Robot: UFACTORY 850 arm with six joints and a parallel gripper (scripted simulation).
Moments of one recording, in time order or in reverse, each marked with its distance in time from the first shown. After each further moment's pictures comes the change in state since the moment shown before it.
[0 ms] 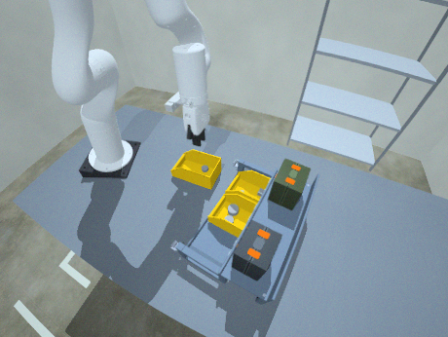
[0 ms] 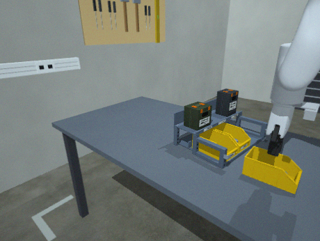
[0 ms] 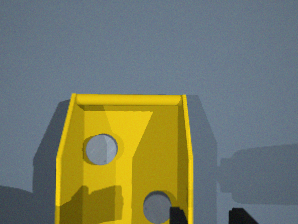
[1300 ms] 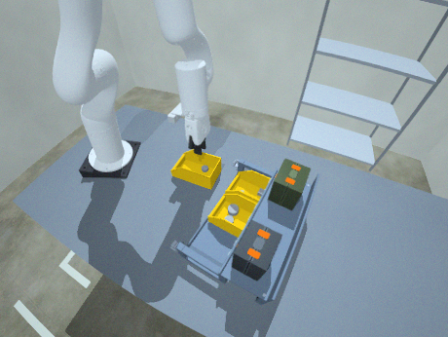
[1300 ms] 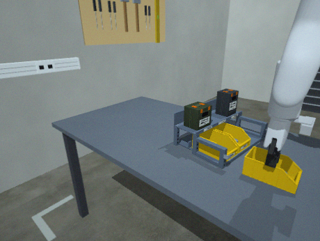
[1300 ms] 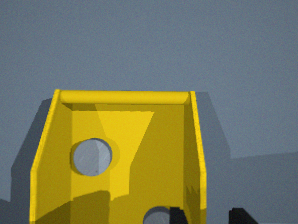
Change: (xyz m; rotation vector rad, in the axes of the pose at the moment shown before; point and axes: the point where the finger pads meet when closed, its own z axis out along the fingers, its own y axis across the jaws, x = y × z) arm 0.000 0.000 0.043 0.000 0.001 0.000
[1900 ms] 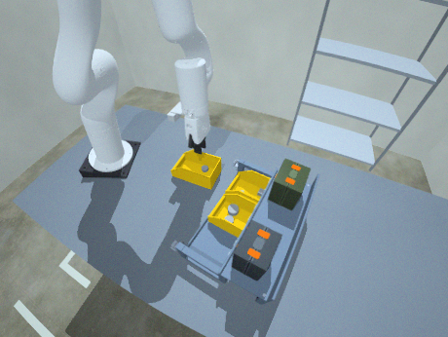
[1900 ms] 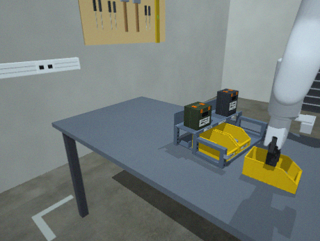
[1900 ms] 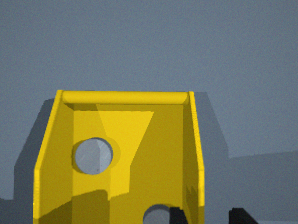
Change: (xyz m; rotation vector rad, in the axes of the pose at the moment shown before) arm 0.000 0.000 -0.005 0.000 0.000 0.000
